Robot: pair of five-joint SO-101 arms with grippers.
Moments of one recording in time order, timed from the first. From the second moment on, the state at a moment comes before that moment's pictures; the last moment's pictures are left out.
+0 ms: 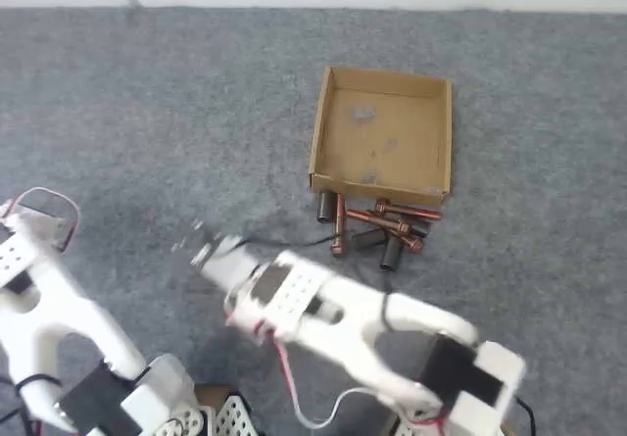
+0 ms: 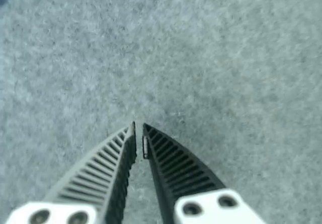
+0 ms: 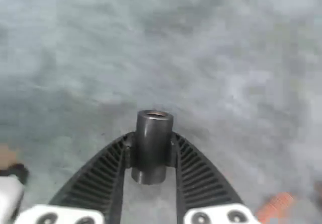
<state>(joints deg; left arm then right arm) -50.5 -16.5 39.4 52.4 32.7 -62.3 -0.9 33.8 50.7 -2.8</state>
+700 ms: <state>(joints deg) -27.5 -16.5 48.0 52.3 19.7 3.7 -39.8 48.5 64.8 3.6</state>
